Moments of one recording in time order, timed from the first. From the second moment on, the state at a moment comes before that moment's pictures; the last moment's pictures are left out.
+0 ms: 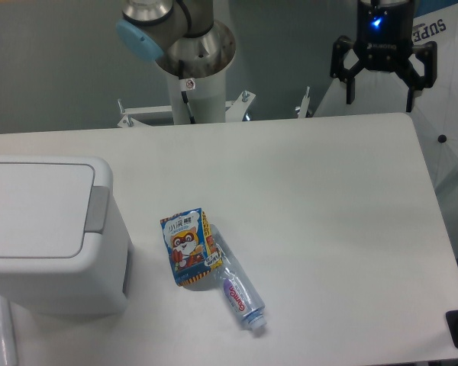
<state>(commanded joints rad) 2.89 -1.56 -1.59 -1.17 1.35 1.37</state>
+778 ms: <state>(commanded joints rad) 2.86 -1.57 -1.57 -1.14 1.35 1.10</state>
